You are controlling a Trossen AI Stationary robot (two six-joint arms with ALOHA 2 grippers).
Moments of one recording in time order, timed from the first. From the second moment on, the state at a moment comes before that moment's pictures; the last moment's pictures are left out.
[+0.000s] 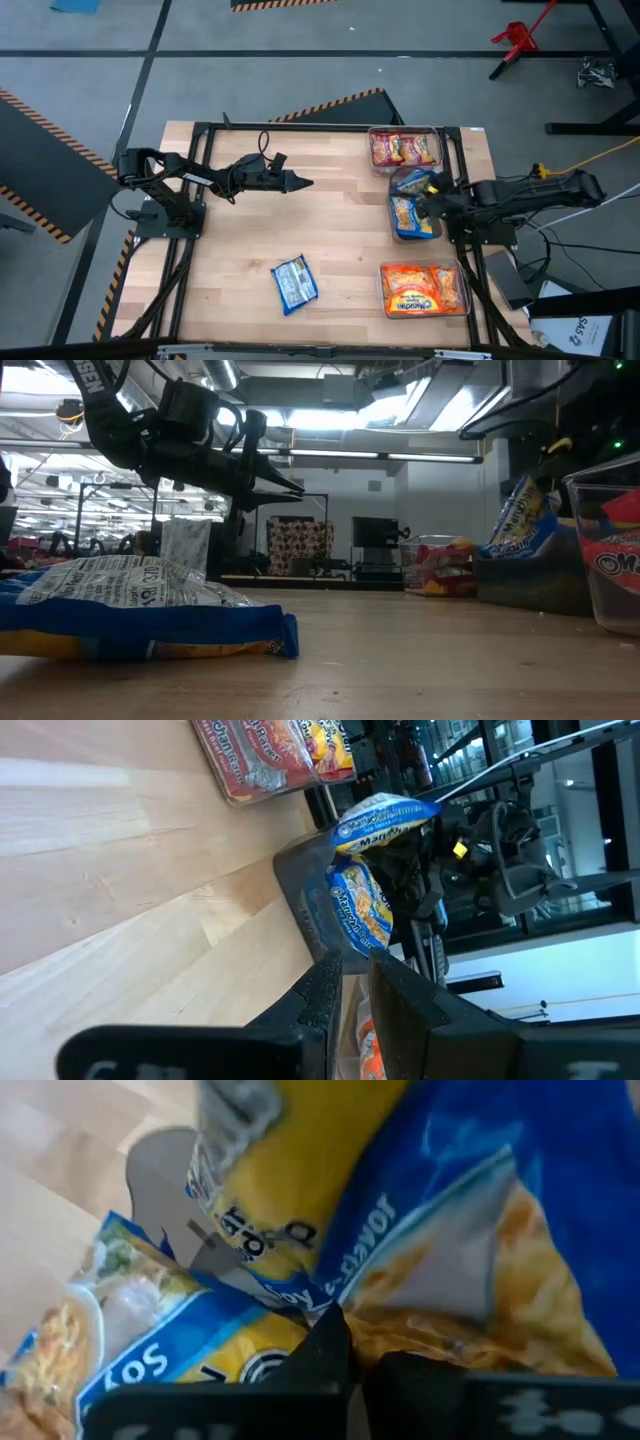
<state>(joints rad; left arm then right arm) 0.31 1.53 0.46 0.91 0.19 -1.17 0.10 0.67 0.45 -0.98 0.55 1.05</state>
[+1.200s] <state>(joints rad) 0.20 1.43 0.46 0.98 0.77 -1.20 0.10 0.89 0.84 -0.63 0.37 0.46</state>
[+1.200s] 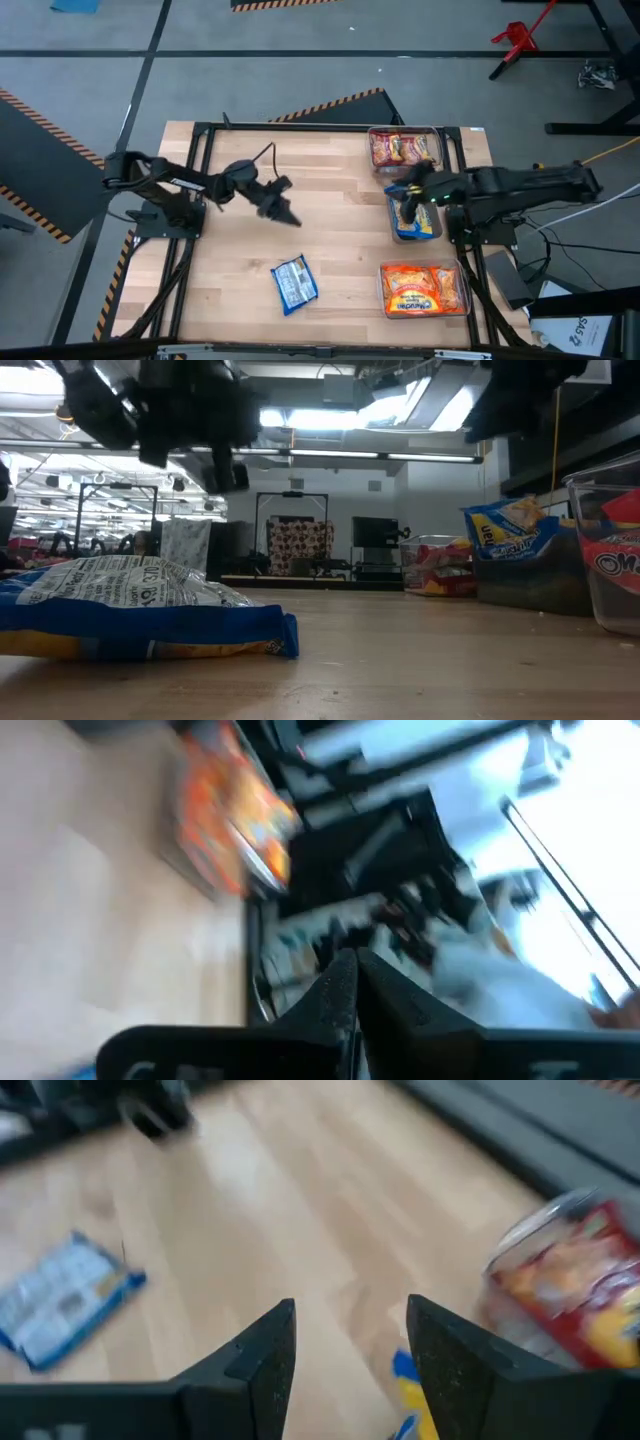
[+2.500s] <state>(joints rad) -0.39 1.28 0.59 -0.16 0.18 -0.84 0.10 1.24 0.84 -0.41 -0.01 0.47</state>
